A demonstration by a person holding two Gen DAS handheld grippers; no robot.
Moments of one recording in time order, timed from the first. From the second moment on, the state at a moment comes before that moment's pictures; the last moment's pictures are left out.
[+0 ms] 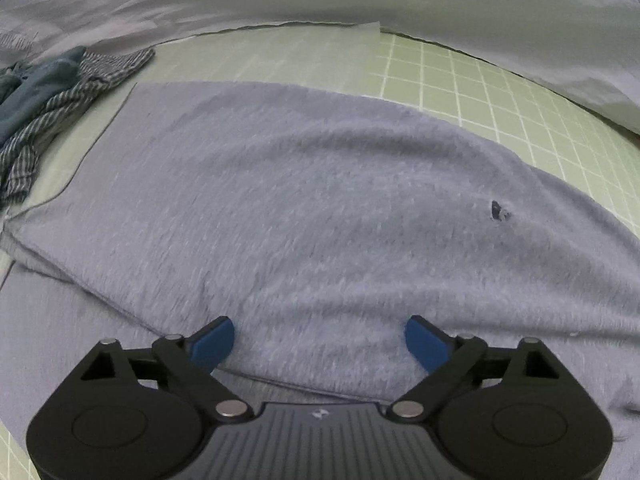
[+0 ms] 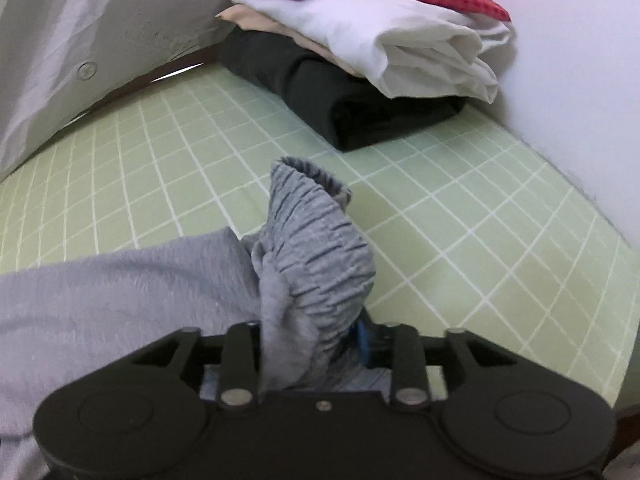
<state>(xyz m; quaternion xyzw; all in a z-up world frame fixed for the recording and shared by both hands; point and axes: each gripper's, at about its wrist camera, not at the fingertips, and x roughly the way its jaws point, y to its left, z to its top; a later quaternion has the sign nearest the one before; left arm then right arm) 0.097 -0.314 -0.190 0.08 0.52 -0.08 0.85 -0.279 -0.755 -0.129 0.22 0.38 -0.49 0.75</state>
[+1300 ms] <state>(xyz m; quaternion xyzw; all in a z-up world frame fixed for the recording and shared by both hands) 0.189 -0.234 -0.140 0.03 0.47 -0.03 0.88 -0.253 -0.848 -0.111 0.32 0.29 -0.46 0.78</state>
